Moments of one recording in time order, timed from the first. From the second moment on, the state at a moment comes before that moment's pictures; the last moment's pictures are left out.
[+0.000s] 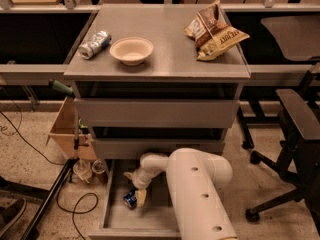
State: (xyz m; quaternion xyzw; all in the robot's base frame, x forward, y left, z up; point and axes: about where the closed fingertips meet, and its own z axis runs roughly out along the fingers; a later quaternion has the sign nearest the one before) arm 0.623 0.142 0.173 -0.82 0.51 0.18 0.19
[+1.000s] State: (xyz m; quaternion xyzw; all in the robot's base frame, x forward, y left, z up) arm 0.595 0.136 0.124 -0.81 0.53 0.21 0.17
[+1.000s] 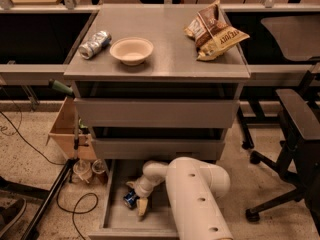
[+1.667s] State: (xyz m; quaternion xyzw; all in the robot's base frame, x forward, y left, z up) arm 0.591 0.135 0.122 -0.80 0.53 0.22 0.18
